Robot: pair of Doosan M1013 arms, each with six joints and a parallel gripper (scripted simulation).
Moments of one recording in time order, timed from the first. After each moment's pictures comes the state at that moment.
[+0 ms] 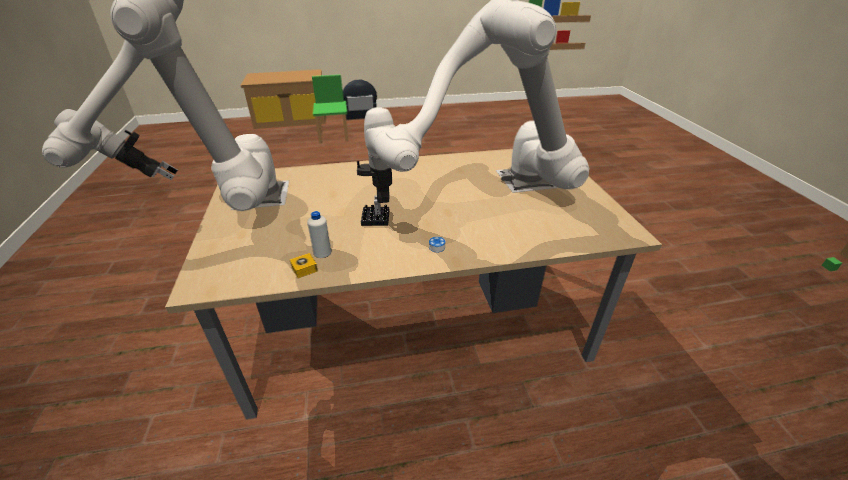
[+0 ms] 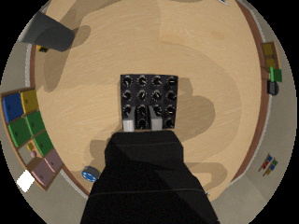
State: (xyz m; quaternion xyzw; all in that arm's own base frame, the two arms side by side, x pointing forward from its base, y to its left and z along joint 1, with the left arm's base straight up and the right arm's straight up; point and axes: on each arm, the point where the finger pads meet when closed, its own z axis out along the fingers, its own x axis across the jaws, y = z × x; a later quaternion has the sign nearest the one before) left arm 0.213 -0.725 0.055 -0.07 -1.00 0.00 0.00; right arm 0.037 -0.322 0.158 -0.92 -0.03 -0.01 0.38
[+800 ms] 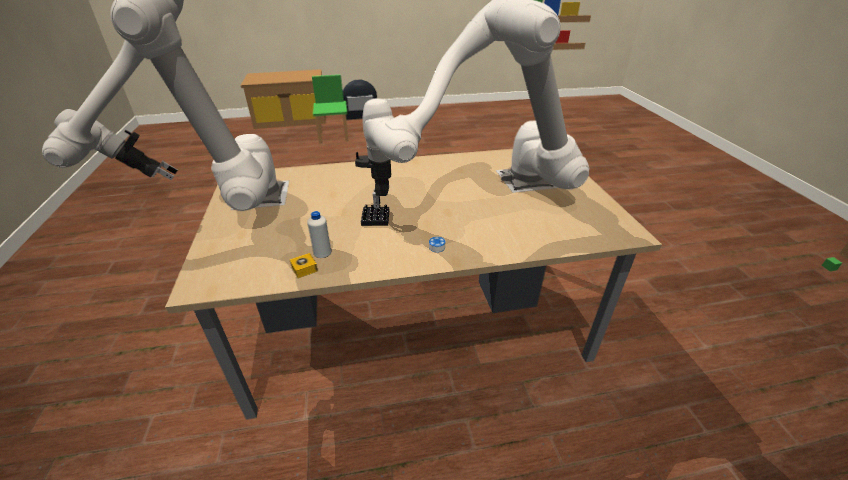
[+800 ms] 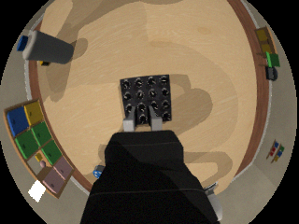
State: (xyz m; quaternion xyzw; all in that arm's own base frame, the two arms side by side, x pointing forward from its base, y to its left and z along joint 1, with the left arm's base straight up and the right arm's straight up) left arm 0.211 -0.726 0.087 -0.13 -0.99 0.00 0.00; right arm 0.037 -0.322 0.158 -0.92 -0.03 -0.01 0.38
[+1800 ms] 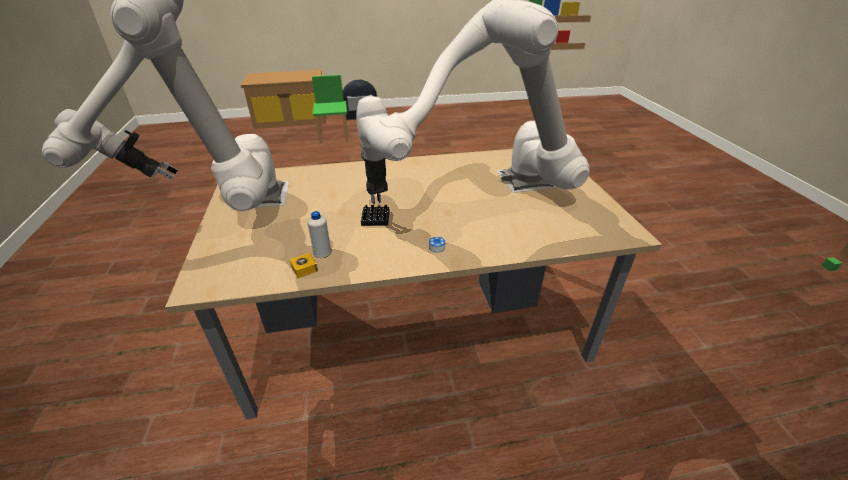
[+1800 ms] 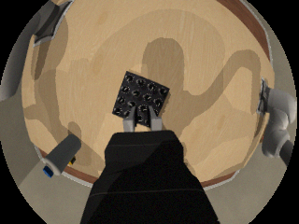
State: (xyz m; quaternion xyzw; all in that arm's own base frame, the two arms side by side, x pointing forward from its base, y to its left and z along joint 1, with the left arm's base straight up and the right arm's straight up) left arm 0.206 -0.728 0.099 -0.62 -0.78 0.00 0.00; right arm 0.037 -0.322 0.158 -0.92 -0.03 -0.01 0.38
